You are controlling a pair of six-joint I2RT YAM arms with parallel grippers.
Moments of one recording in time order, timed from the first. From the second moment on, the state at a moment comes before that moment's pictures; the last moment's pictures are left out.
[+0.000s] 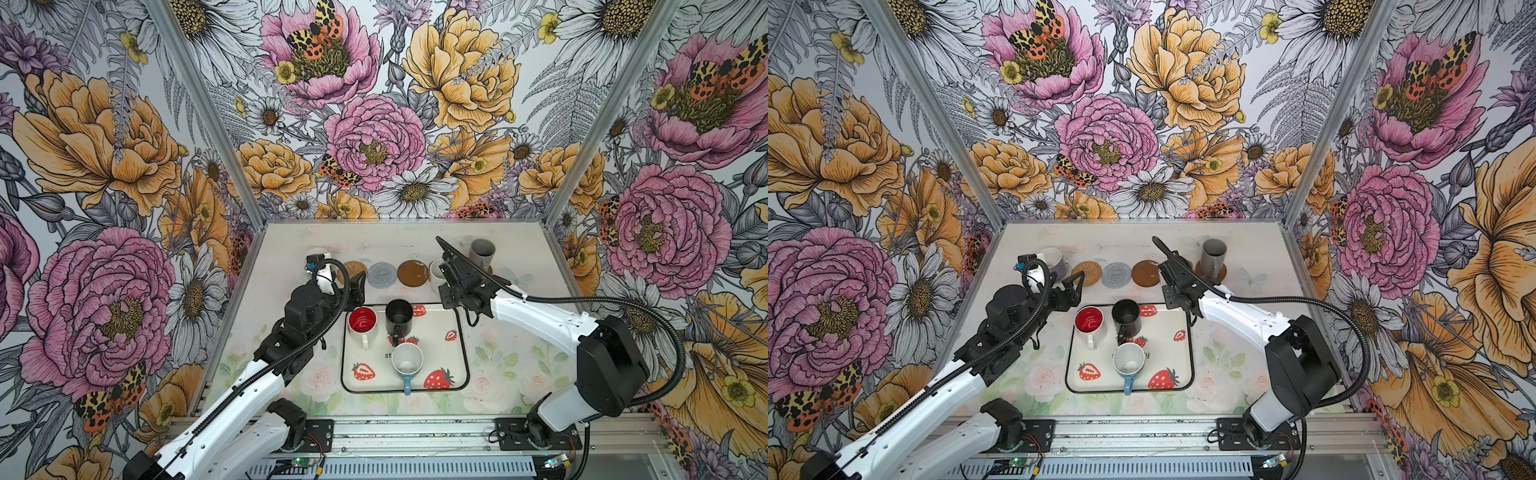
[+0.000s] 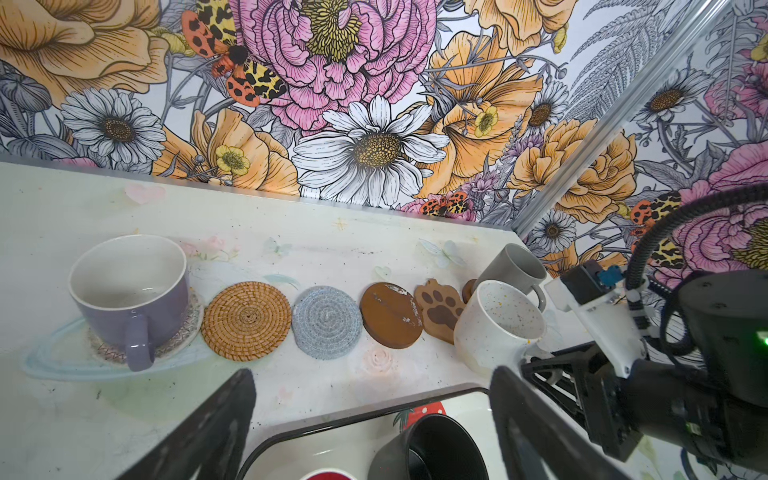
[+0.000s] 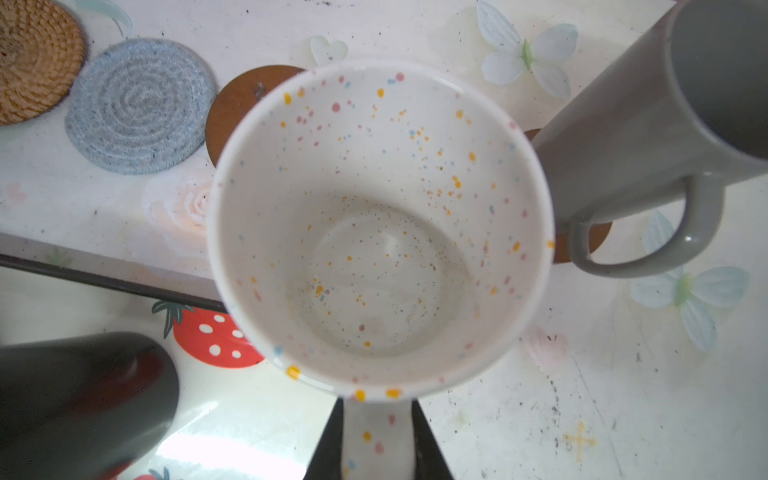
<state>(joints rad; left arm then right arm) -0.51 0.82 0.63 0.00 -0.17 -0.40 0.58 1.57 1.12 -0.53 0.27 0.26</state>
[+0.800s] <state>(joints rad) -0.47 0.86 0.58 0.16 -0.21 -0.40 0.46 1.78 1.21 -0.40 0.19 0.23</state>
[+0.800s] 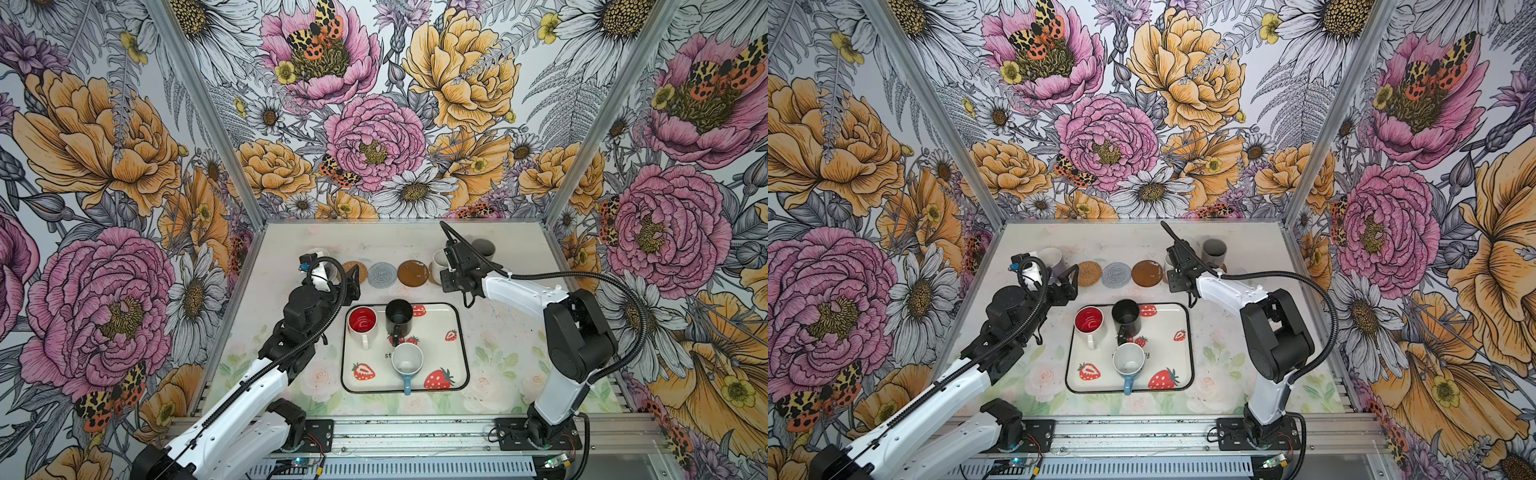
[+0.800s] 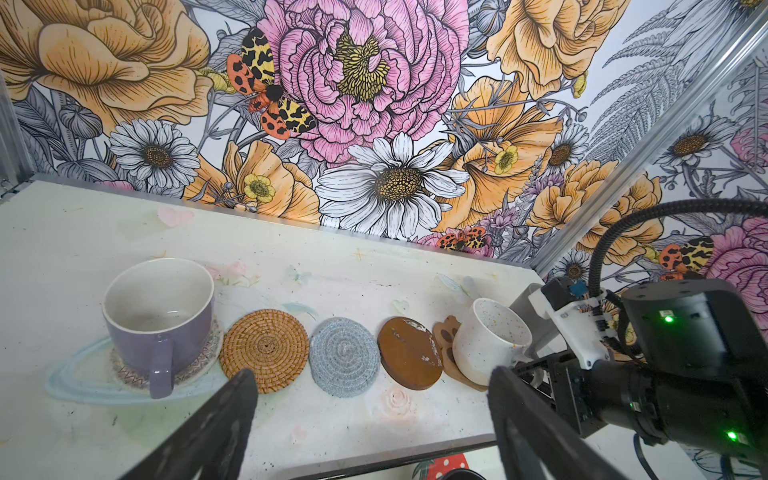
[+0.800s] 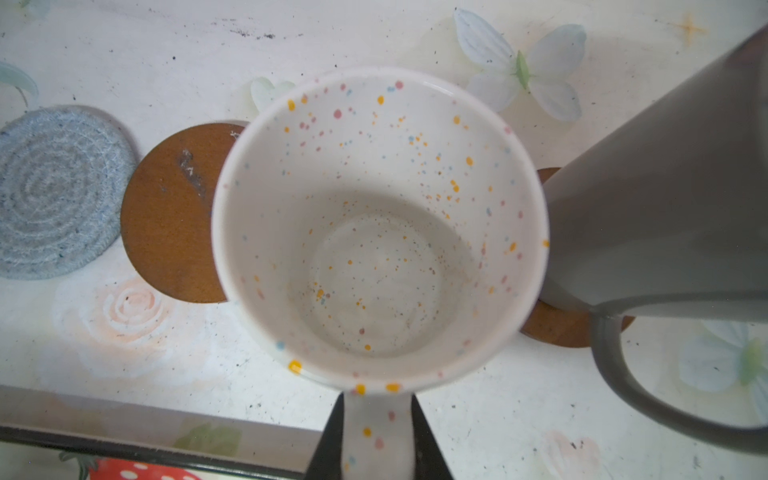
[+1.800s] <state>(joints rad) -0.47 0.88 0.57 0.21 -0.22 -0.40 0.42 1.81 1.21 -0.31 0.16 0.23</state>
